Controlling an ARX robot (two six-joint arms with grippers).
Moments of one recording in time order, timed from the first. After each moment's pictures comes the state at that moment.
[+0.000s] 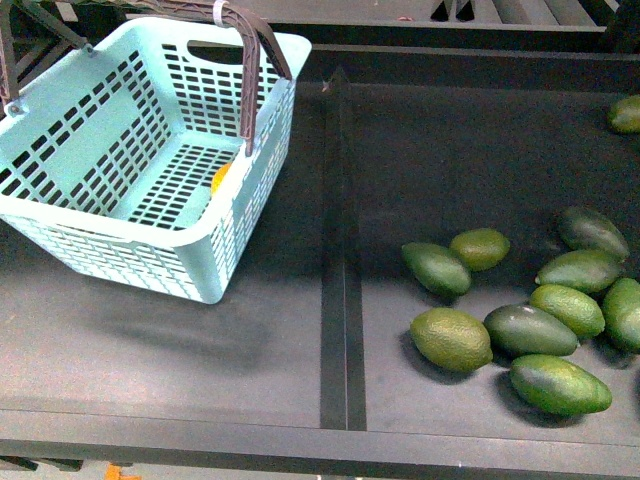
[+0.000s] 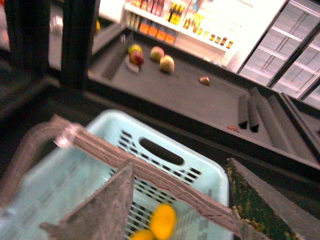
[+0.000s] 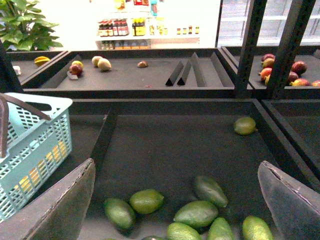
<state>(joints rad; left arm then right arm) -0.11 1.78 0.80 0.95 -0.10 -0.30 0.00 0.00 0.02 0.00 0.00 0.00</state>
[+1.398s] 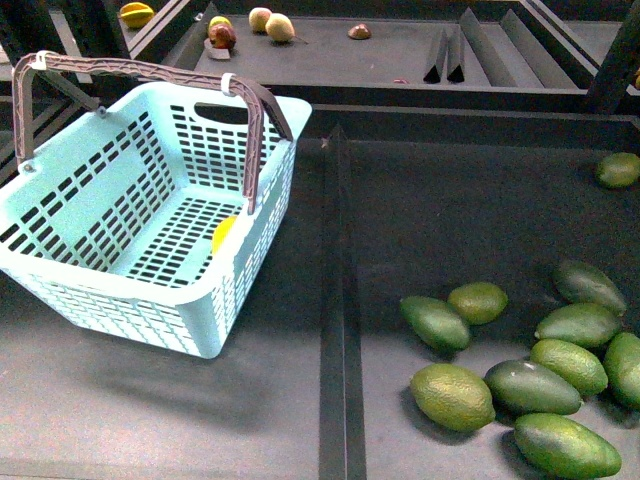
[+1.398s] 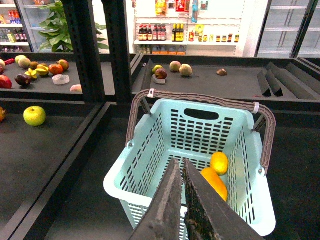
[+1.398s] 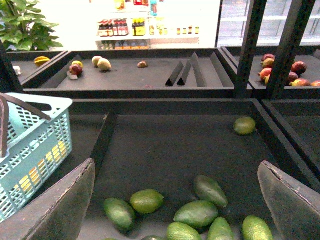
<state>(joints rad) 0.00 0.53 0.02 0.52 0.00 -0.01 0.00 0.00 0.02 0.00 0.00 0.00</state>
